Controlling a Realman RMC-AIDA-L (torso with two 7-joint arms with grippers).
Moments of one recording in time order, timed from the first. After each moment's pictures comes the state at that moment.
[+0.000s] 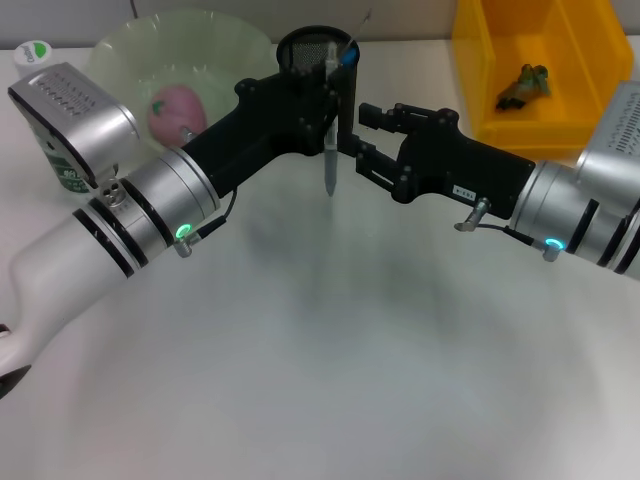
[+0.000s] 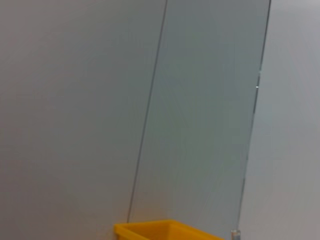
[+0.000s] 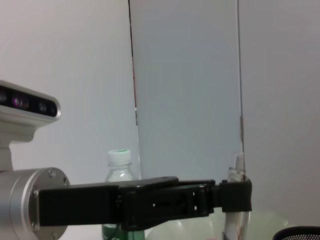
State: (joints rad) left arm -0.72 -2.08 -0.22 -0.17 2.20 1.23 -0.59; right arm 0.69 2.09 -1.09 -0.09 -1.16 -1.26 0.70
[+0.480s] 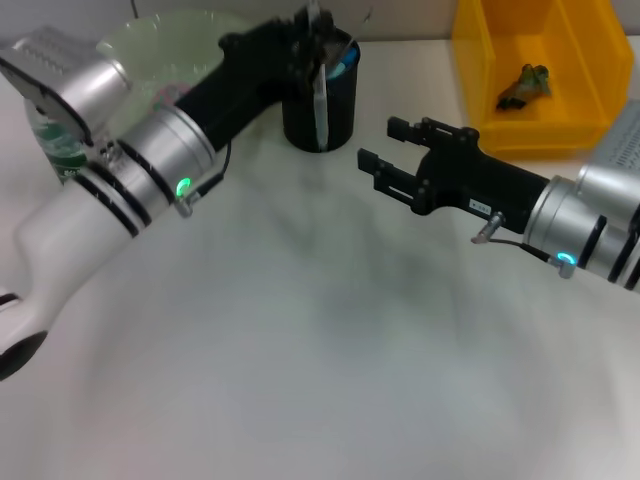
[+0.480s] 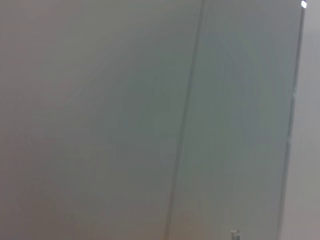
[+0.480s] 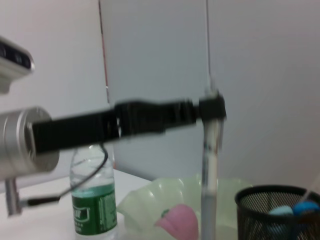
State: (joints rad) left arm -0.76 -2.08 -0.37 -0.18 2.20 1.19 -0.56; right arm 0.65 2.09 -1.08 -0.10 -1.16 -1.19 0.69
